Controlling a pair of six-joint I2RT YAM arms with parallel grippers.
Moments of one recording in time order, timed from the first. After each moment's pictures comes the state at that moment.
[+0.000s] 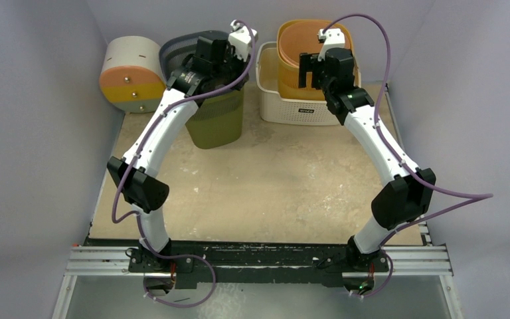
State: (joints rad) left arm -0.51 1.87 2.14 -0.71 0.08 0.09; right arm 0.33 1.64 1.65 -0.30 0.30 0.02
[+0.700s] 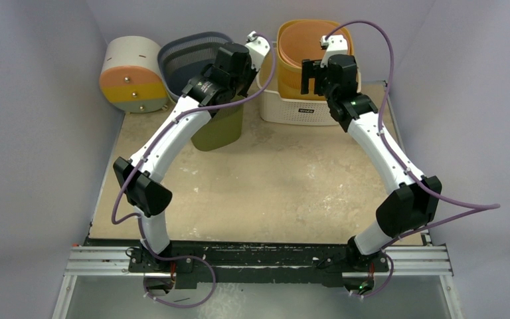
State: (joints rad) left arm -0.62 1.86 2.10 -0.69 -0.29 0.19; right arm 0.33 1.57 1.57 -0.30 0.30 0.02
